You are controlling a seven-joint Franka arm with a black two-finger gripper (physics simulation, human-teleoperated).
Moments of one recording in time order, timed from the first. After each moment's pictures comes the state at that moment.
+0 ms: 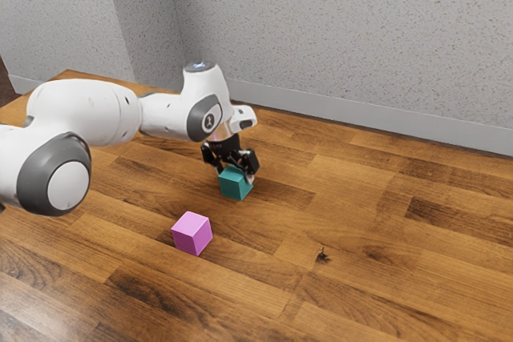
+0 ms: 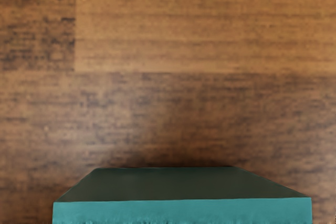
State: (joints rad) arm -0.02 0.77 0.02 -1.38 -0.11 2.24 0.05
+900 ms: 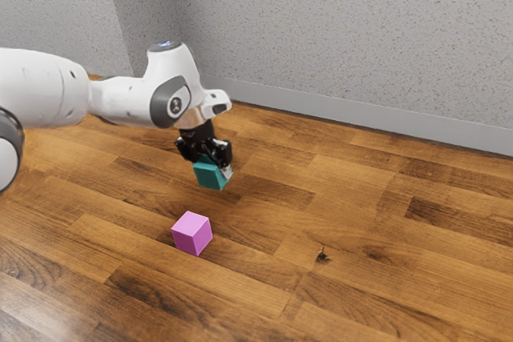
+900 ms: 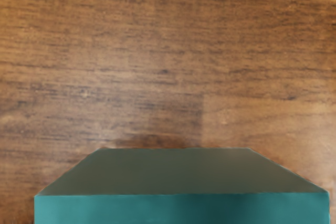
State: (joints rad) arm -0.01 0.33 0.02 -1.84 -0.11 2.26 -0.01
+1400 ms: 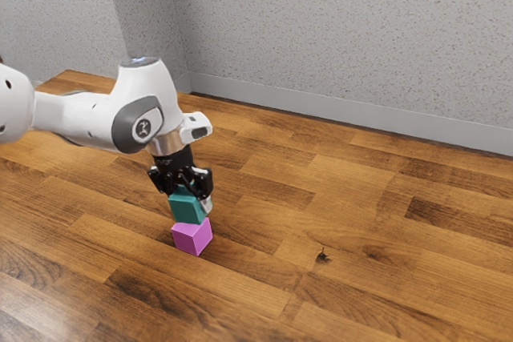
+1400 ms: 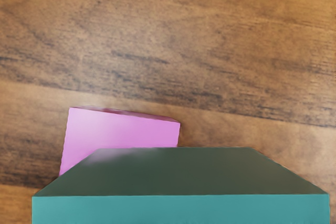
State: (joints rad) arm 0.00 0.06 -0.06 -2.17 -0.10 2.26 -0.14
